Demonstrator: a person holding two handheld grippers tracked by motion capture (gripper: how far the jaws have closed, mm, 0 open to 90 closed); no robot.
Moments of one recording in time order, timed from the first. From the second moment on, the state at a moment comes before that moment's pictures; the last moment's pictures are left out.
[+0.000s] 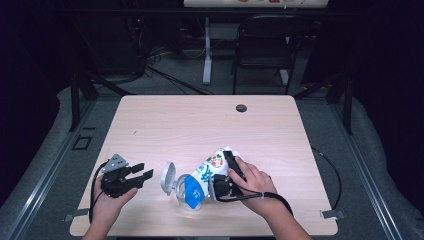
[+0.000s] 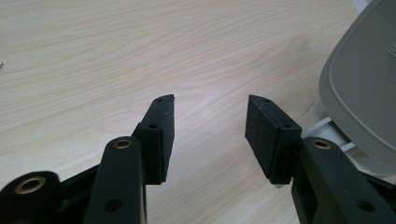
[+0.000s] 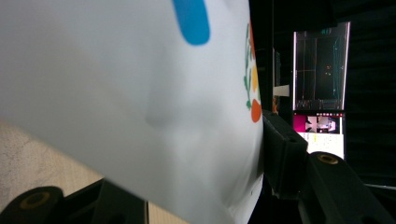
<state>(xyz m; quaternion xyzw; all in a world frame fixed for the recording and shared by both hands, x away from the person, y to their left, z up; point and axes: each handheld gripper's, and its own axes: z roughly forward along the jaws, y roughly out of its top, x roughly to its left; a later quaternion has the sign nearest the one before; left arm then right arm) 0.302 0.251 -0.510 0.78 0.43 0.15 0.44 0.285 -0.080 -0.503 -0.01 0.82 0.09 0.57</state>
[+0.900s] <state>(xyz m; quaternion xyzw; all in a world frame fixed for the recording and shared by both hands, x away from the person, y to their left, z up) 0.302 0.251 -0.510 0.77 0.43 0.15 0.44 0.286 -0.078 -0.501 -0.03 0.82 0.08 0.57</state>
